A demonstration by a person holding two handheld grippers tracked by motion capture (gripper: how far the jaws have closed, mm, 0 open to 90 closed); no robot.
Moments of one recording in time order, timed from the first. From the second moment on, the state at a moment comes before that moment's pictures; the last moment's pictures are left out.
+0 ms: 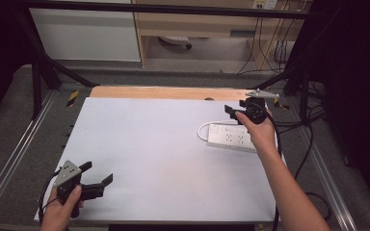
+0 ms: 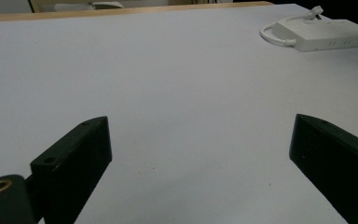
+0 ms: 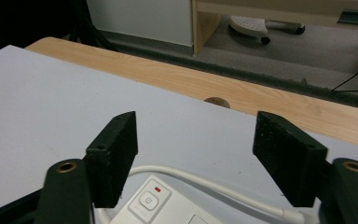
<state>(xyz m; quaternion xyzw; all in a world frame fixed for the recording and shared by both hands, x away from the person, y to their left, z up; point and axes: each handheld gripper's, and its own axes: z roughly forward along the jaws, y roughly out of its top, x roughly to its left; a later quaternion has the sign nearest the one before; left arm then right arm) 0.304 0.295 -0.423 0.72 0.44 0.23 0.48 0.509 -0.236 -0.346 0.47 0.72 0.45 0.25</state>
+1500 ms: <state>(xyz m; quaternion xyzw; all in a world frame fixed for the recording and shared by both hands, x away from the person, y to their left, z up) 0.304 0.293 -0.424 0.73 0.43 0.23 0.48 0.536 -0.211 -0.407 0.44 0.75 0.42 0.26</state>
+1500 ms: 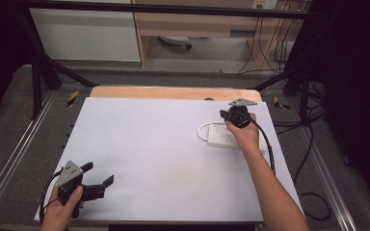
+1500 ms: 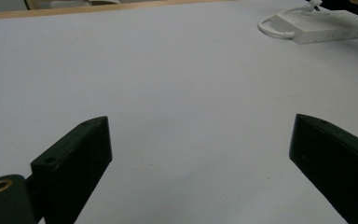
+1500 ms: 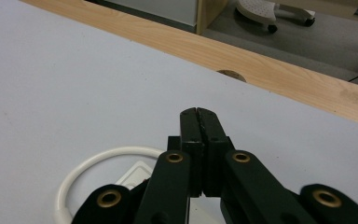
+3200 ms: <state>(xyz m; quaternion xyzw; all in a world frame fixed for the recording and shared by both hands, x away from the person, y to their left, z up) 0.304 0.292 -0.424 0.73 0.43 0.23 0.47 0.507 -0.222 -0.434 0.46 0.75 0.40 0.25</state>
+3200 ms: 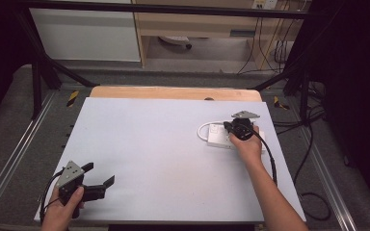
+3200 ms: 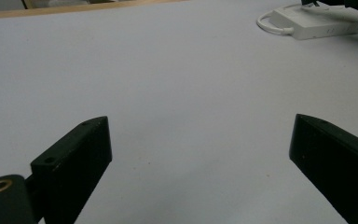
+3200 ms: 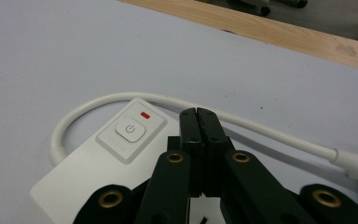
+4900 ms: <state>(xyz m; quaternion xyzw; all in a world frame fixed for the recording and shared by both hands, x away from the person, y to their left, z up) 0.304 0.291 -0.425 0.74 0.43 0.22 0.47 0.504 -0.230 -0.443 0.47 0.74 0.40 0.25</state>
